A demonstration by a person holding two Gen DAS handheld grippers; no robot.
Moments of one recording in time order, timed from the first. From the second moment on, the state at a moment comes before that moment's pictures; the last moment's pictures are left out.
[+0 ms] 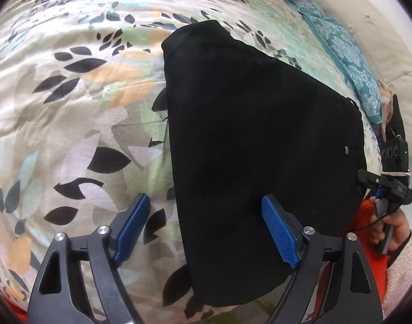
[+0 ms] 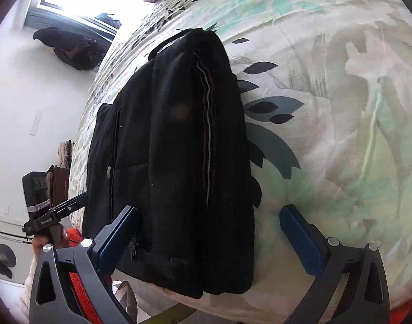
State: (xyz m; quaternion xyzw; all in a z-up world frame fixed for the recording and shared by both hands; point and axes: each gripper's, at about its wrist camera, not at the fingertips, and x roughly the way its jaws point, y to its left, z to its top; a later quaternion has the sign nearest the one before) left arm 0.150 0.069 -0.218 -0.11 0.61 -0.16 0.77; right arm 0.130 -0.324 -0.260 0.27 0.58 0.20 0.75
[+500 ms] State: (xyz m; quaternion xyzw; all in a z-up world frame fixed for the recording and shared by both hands) left arm 0.122 0.085 -0.097 -0.15 0.51 -0.19 0.83; right arm 0.114 -0.264 -0.149 0.25 0.48 0.31 0.78
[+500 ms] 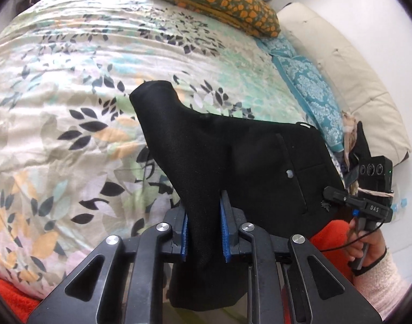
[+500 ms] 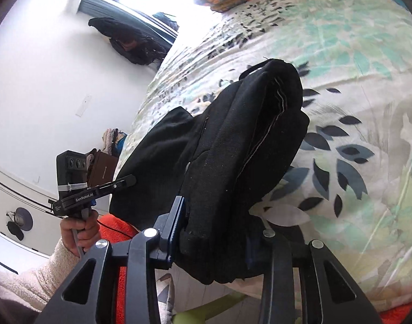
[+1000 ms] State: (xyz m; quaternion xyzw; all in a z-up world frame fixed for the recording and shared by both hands) left arm 0.112 0.161 -0.175 -0.08 0.54 0.03 0.84; right arm 0.127 -0.206 -0.225 0.21 0.52 0.18 0.81
